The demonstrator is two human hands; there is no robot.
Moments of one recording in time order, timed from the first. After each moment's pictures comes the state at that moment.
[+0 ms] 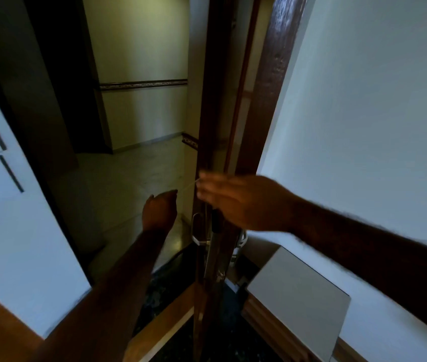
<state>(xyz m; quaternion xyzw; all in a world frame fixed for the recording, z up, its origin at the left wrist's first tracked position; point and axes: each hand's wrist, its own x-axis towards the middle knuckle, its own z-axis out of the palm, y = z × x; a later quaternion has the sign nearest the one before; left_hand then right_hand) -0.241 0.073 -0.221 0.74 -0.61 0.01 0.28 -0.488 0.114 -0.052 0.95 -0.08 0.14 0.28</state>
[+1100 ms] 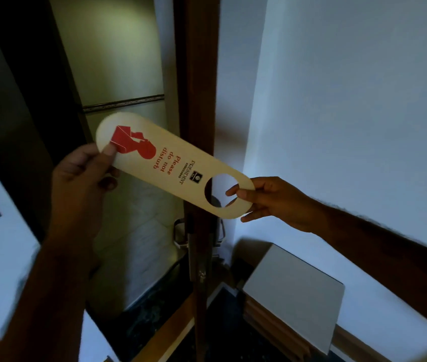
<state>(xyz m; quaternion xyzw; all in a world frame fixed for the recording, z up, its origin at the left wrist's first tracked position) -0.260 0.220 -0.030 0.42 -0.47 -0.29 0.72 -0.597 0.134 -0.055 0.69 -0.32 0.31 -0.58</state>
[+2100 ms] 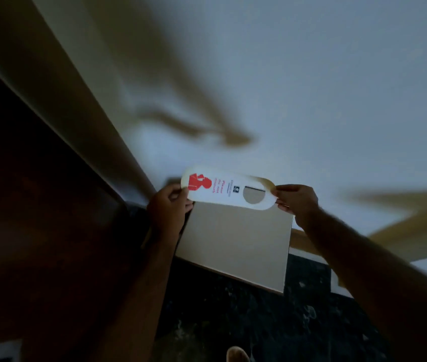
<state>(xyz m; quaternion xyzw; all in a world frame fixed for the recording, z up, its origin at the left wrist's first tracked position) -0.699 -0.116 -0.440 0.66 -0.48 -0.43 0.39 -0.990 -0.068 -0.491 0.14 -0.75 0.47 -0.44</state>
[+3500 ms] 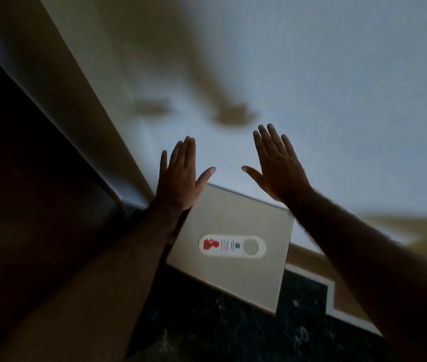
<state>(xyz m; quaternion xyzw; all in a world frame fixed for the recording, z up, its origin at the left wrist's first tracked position) -0.738 -0.197 -0.470 0.55 -0.82 0.01 0.14 -0.980 -0.144 -0.443 0.73 -0.67 0.10 0.11</state>
